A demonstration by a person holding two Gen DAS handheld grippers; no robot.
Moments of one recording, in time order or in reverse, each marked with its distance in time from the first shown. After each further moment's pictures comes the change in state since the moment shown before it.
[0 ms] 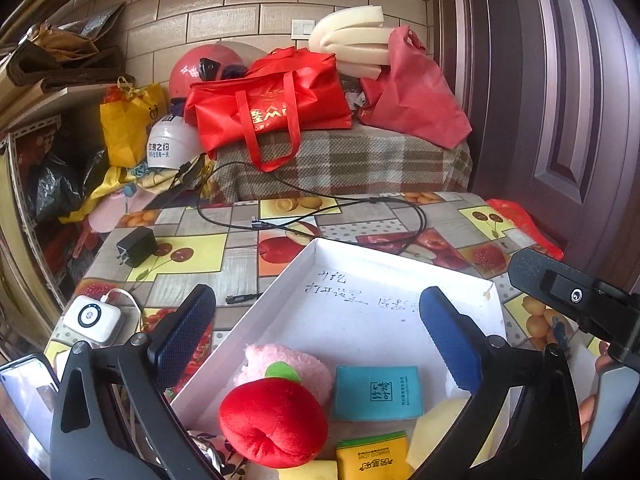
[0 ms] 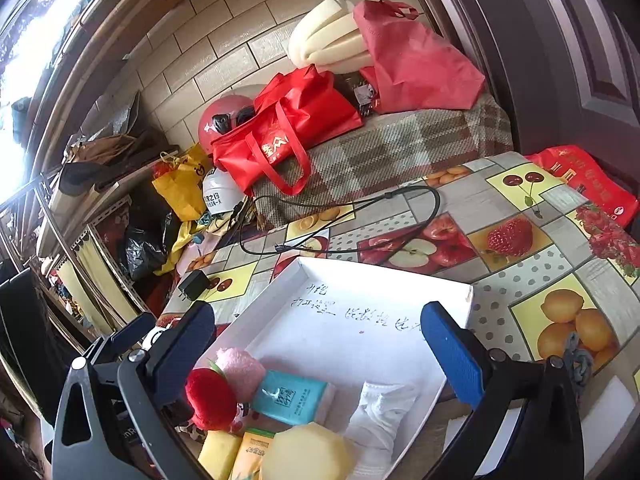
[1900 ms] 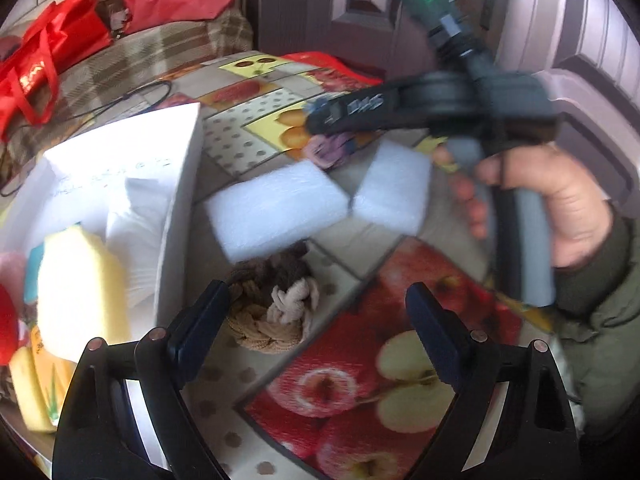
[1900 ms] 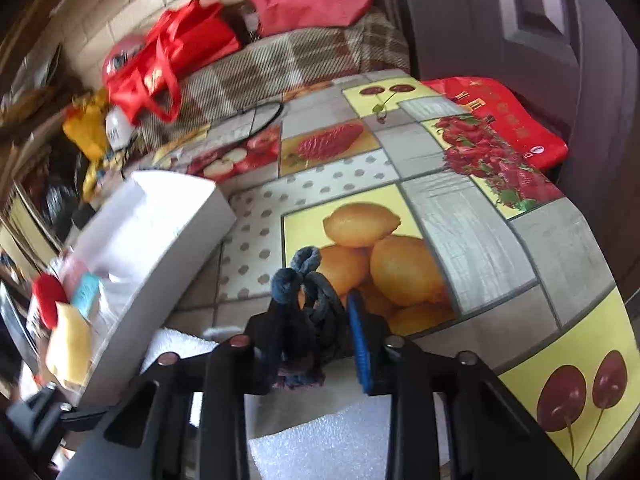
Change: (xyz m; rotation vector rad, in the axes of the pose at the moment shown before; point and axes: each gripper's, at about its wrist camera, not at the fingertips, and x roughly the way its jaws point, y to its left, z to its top) left arm -0.019 -0.183 -0.115 0.385 0.382 -0.505; right arm -0.020 -0.167 -0.033 0.010 0.243 -0.243
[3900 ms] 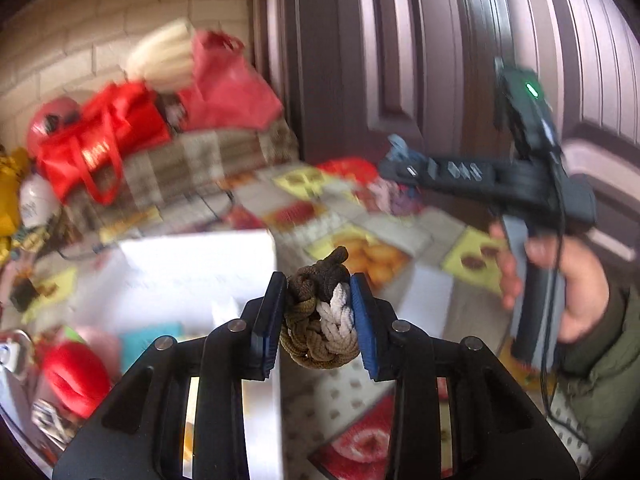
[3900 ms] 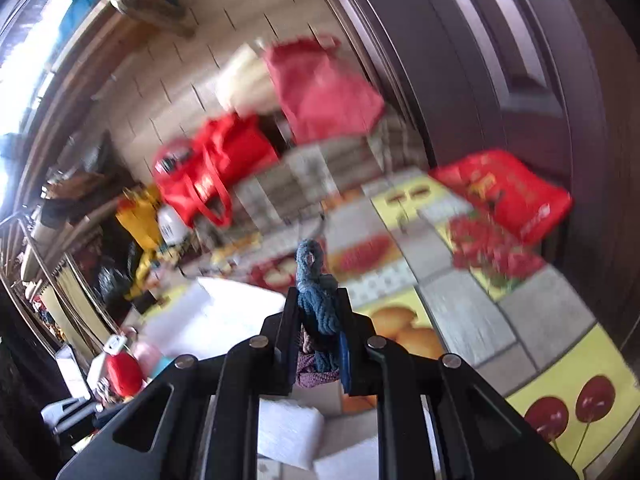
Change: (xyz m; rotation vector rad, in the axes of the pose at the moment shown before) left arm -0.087 0.017 0.026 -0.008 -0.406 0.157; right arm -0.083 0.009 0.016 0.042 -0.396 0.189
